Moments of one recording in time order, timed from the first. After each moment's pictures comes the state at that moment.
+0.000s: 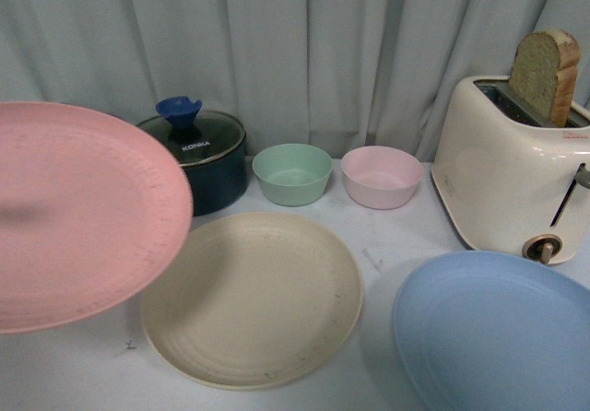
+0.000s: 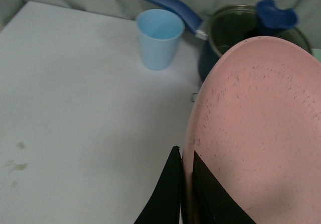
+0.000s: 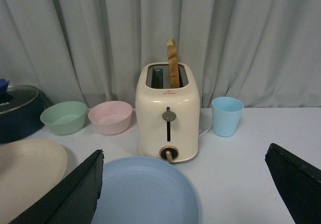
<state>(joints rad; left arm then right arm) 0.24 1.38 0.57 0.34 0.16 -0.03 0.00 0.00 0.01 0.00 0.00 0.00</state>
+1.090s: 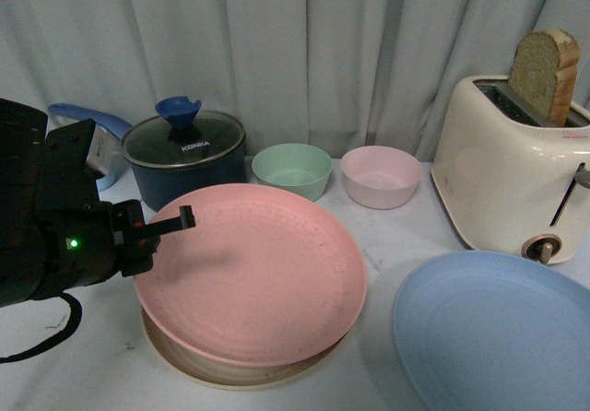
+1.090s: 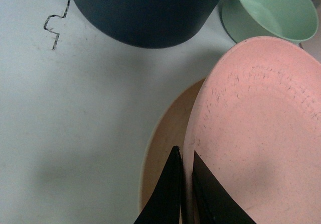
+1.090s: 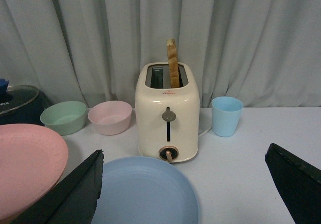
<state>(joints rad) -0.20 1.92 0.69 0.63 -0.02 -0.37 0.00 0.00 0.01 0.00 0.00 0.00</state>
